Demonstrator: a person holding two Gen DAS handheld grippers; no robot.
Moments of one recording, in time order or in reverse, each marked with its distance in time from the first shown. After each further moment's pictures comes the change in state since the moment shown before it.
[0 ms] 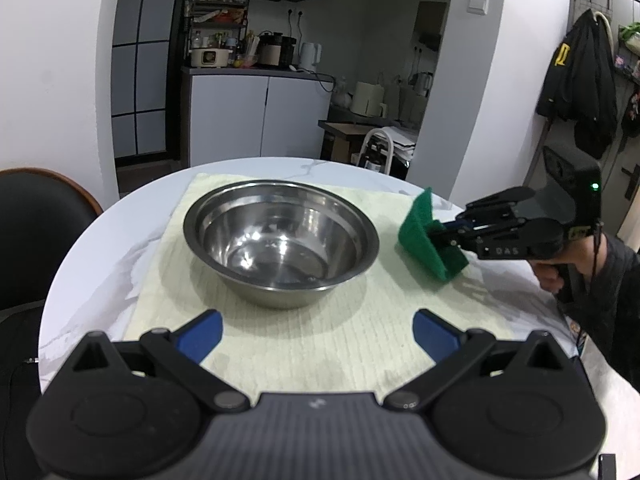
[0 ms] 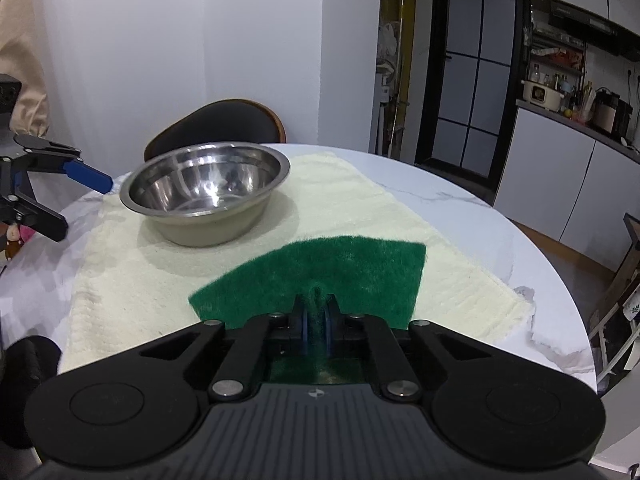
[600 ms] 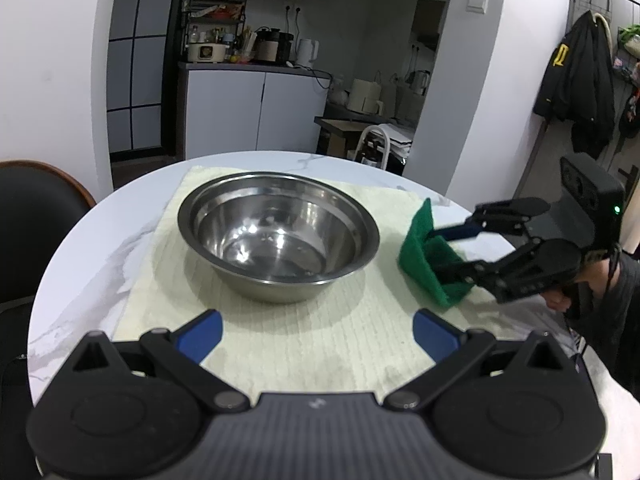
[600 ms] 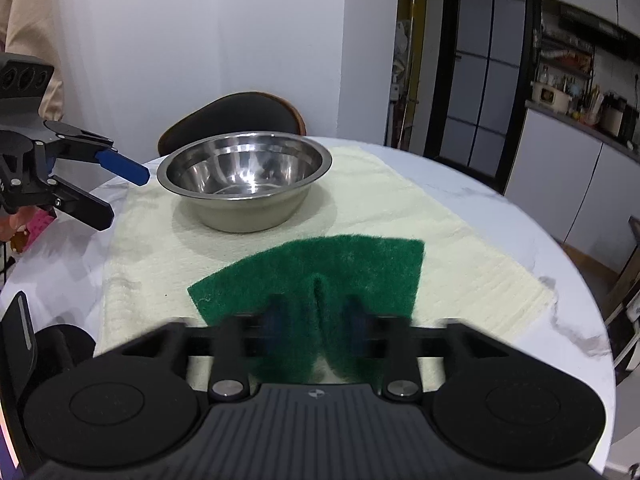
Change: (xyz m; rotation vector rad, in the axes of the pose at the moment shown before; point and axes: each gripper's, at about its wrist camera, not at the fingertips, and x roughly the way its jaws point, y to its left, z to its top) left arm 0.008 0.003 -0.002 -0.011 0.011 -0.019; right arm -0.004 0.029 -0.011 -0.054 -0.005 -0.021
